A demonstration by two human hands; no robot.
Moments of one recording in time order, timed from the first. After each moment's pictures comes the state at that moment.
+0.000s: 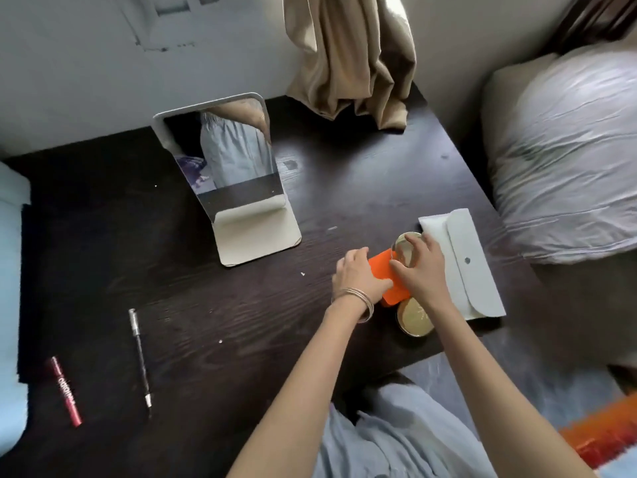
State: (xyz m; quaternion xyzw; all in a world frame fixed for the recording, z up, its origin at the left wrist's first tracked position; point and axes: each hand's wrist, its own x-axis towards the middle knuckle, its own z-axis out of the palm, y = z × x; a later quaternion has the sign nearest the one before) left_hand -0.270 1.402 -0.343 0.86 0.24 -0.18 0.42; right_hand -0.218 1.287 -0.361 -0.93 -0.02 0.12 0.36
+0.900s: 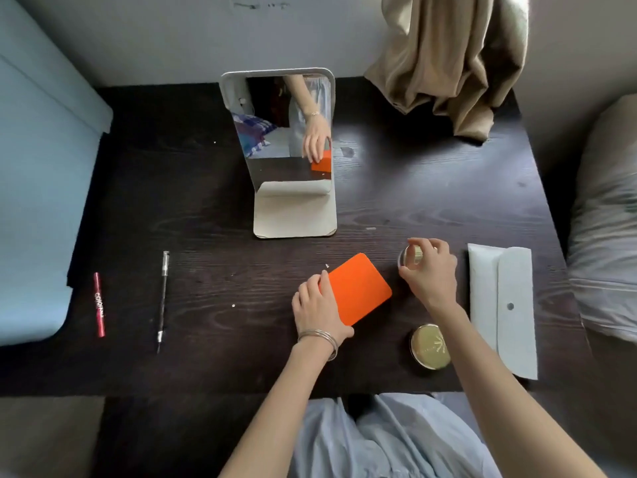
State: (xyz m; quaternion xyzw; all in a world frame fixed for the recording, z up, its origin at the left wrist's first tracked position) left_hand -0.338 1.422 -0.382 0.87 0.39 -0.21 0.22; right_hand -0.181 1.320 -0.388 -0.94 -0.13 0.19 0.24
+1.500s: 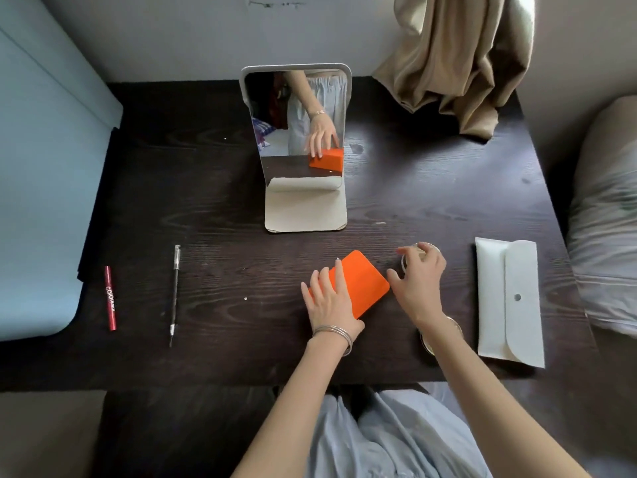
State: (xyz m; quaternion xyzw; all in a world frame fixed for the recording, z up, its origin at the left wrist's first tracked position) left_hand -0.351 1.416 -0.381 0.88 0.39 -0.19 0.22; right_hand -0.239 1.336 -0.375 -0.94 -0.18 0.18 0.24
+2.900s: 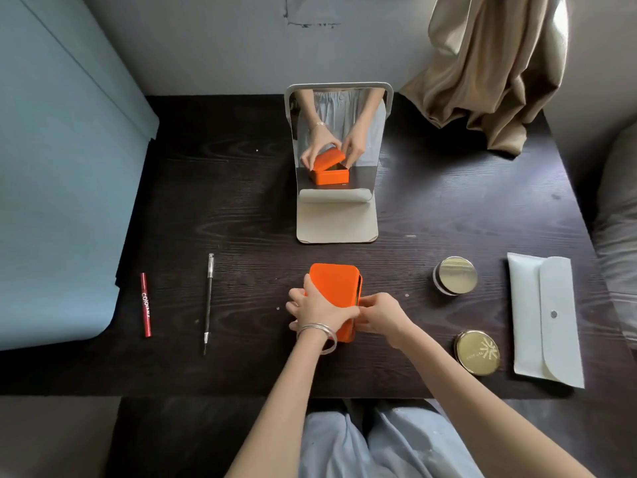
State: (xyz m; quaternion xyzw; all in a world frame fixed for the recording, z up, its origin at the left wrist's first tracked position) left_hand -0.386 1.491 -0.373 0.69 0.57 -0.17 0.41; right_hand -0.303 1.404 -0.386 -0.81 -0.06 0.51 0.29
